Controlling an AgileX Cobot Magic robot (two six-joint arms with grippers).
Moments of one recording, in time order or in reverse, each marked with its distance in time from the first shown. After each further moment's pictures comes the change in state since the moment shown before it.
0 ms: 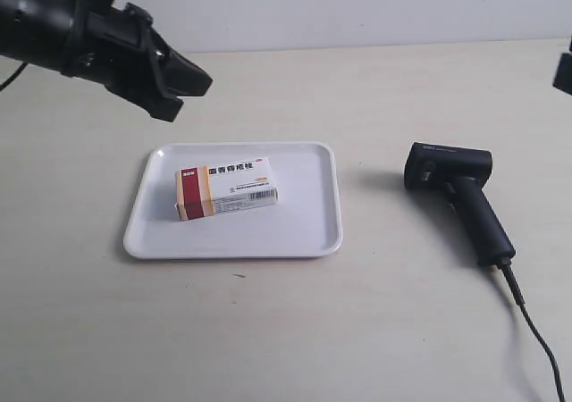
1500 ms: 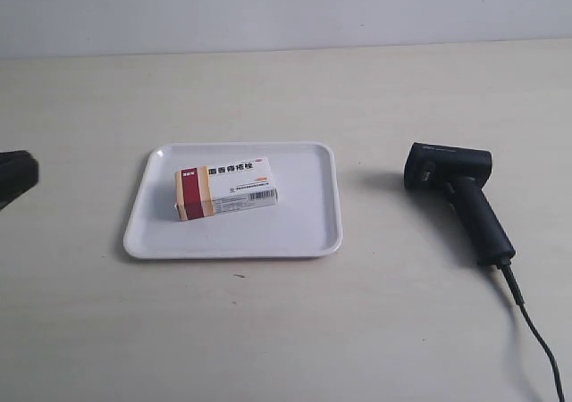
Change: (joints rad) left arm 0.026 -1.065 0.830 -0.487 -0.250 0.382; right arm 0.000 -0.236 0.086 0.044 0.000 0.060
